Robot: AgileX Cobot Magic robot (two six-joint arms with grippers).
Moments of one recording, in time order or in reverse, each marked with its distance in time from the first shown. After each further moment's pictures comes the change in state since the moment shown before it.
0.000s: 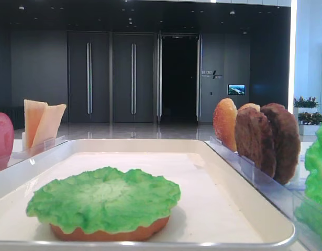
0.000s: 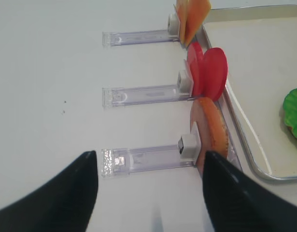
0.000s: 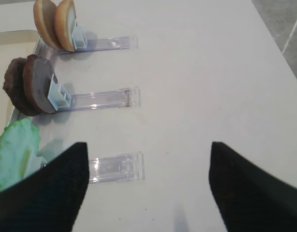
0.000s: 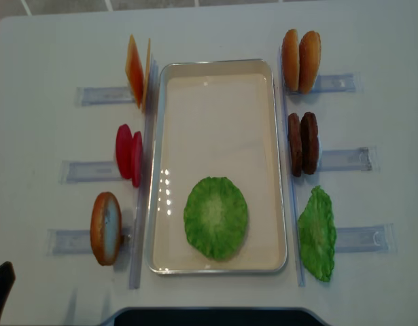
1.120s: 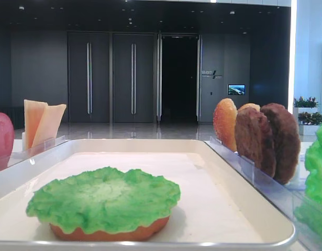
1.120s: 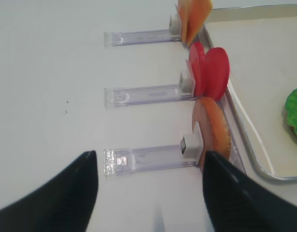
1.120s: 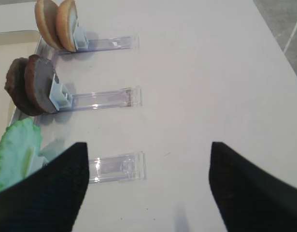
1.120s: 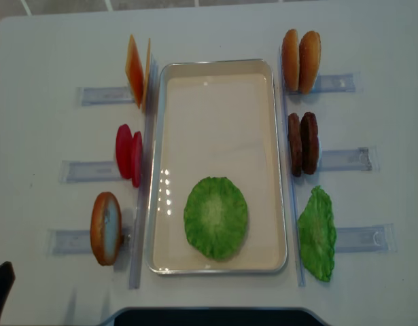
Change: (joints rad) left arm 0.000 0.000 0.000 0.005 0.000 0.000; right arm 0.000 0.000 0.000 0.008 0.000 0.000
